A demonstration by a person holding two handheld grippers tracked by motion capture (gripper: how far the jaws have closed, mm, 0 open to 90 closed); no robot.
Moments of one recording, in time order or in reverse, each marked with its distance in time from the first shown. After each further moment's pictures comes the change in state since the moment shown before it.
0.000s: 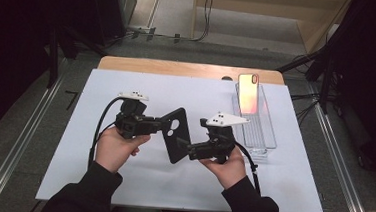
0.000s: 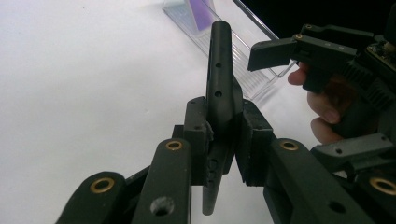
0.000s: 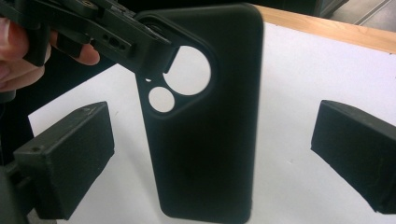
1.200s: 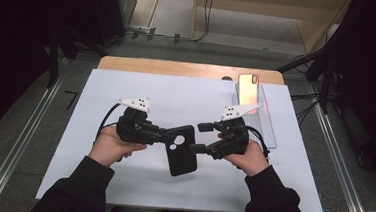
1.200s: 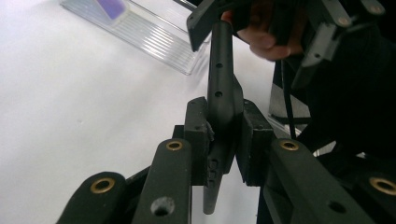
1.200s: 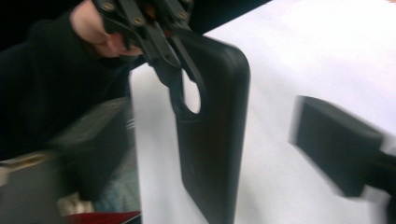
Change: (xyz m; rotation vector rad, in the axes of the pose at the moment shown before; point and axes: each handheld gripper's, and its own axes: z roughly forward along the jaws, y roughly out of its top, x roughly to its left) left arm 0.011 -0.008 0.002 0.066 -0.297 0.240; right arm -0.041 0.012 -0.020 0.124 0.389 -0.072
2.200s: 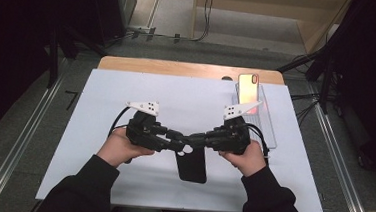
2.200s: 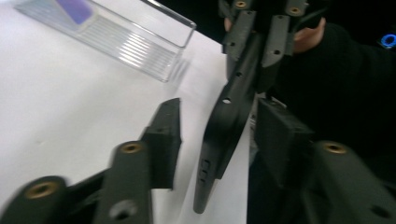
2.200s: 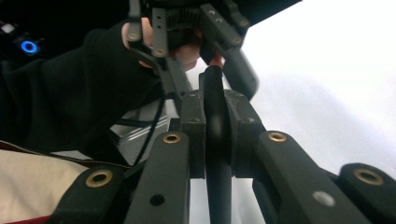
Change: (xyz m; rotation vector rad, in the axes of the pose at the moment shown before) left arm 0.000 -0.002 0.024 -0.003 -0.148 0.048; right arm 0.001 0.004 -0.005 0.006 0.155 0.019
